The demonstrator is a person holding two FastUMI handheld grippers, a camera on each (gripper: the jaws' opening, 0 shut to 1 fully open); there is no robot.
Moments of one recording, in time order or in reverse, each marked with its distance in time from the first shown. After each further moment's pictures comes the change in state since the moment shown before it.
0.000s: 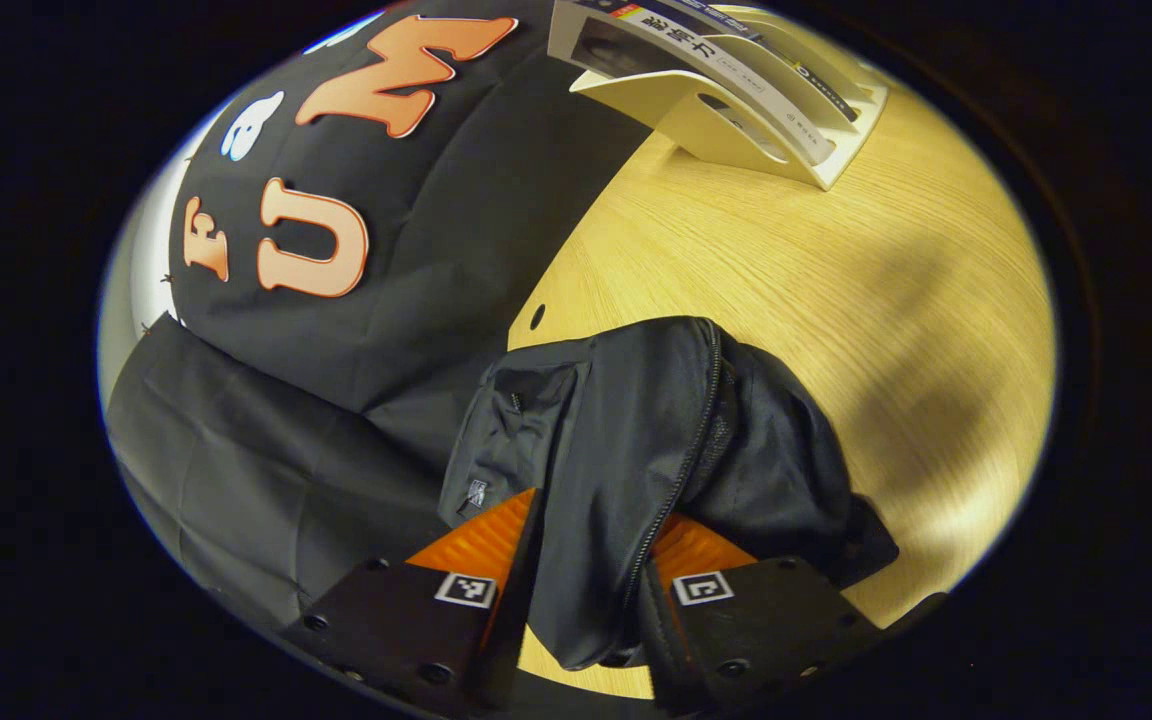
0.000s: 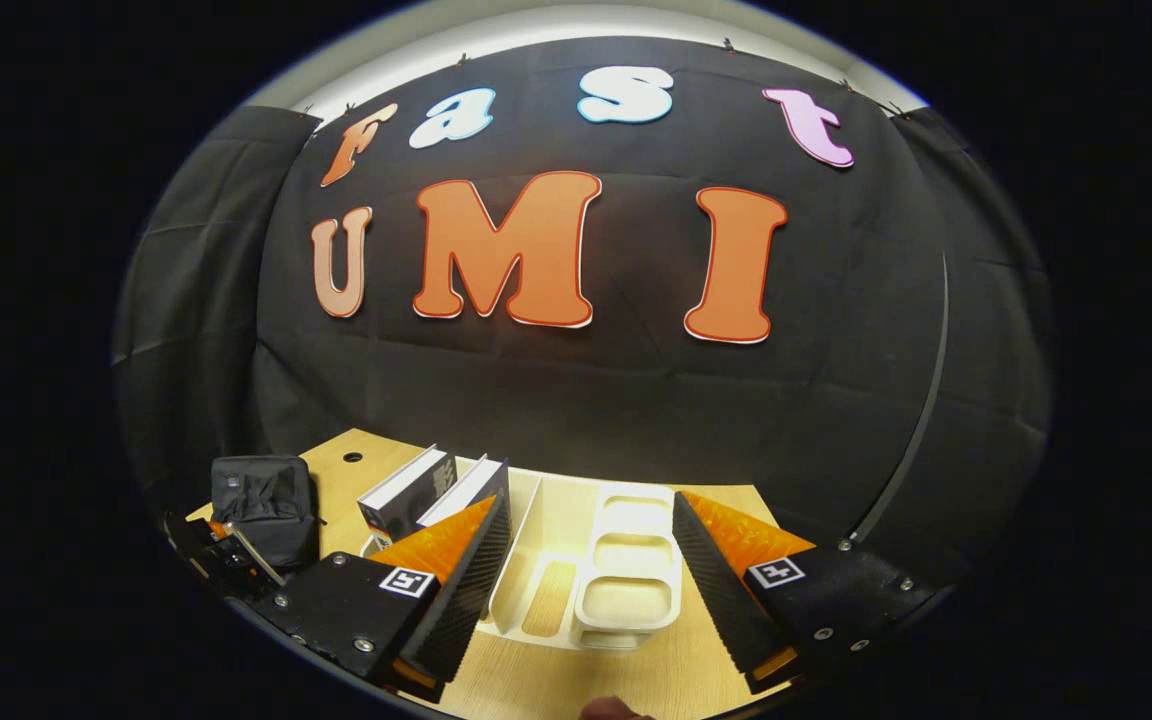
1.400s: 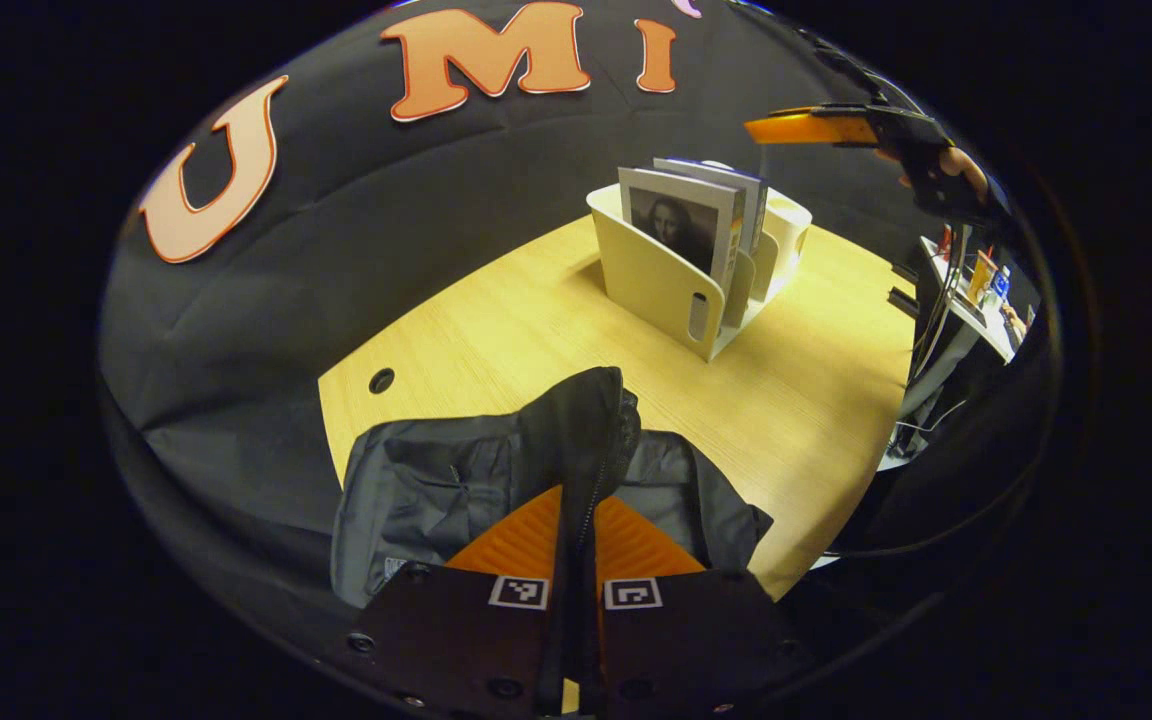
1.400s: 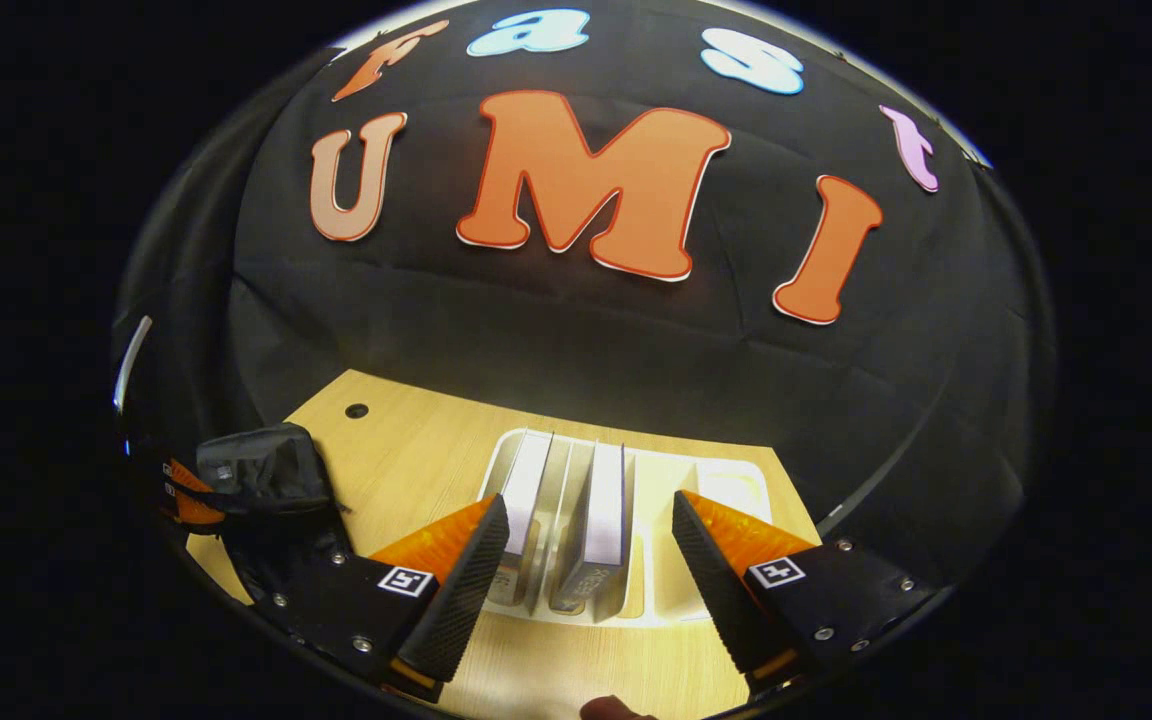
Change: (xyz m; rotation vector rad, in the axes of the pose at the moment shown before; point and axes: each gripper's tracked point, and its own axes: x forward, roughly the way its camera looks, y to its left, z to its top) left arm -0.010 0.134 0.049 -0.165 -0.292 -0.875; right arm 0.059 0.165 0.010 -0.095 0.325 -0.096
